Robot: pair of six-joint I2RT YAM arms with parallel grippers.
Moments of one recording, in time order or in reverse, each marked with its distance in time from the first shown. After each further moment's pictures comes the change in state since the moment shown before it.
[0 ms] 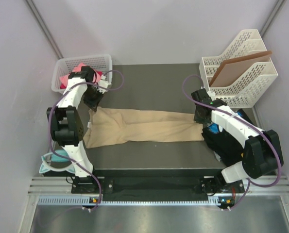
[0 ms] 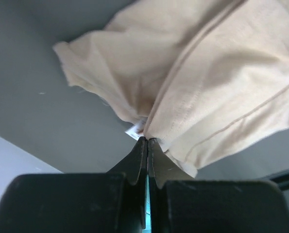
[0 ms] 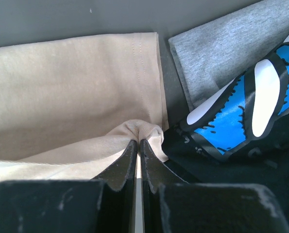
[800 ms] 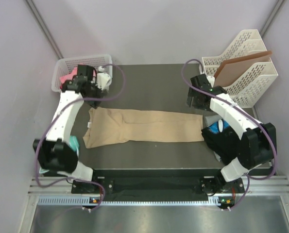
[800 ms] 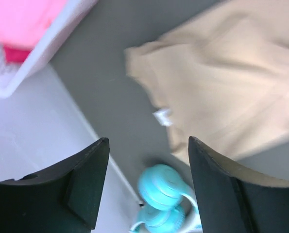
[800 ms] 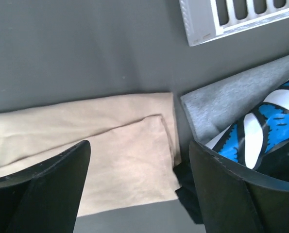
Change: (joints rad) left arm -0.068 -0.305 -0.098 0.161 -0.217 -0.061; right arm -0.019 0.131 0.259 -0.030 0.044 -0.034
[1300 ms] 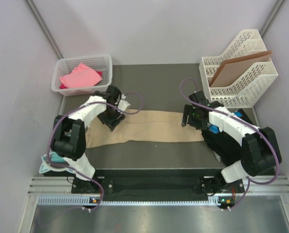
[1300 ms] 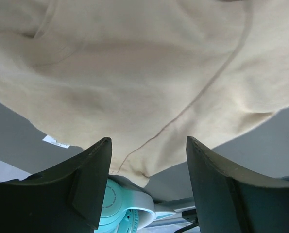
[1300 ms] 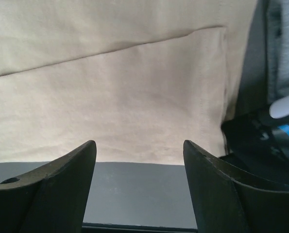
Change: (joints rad) left arm -0.259 0.098 -0.327 0.051 0.036 -0.109; right arm 0.047 -0.118 -0.299 0.078 -0.294 0.060
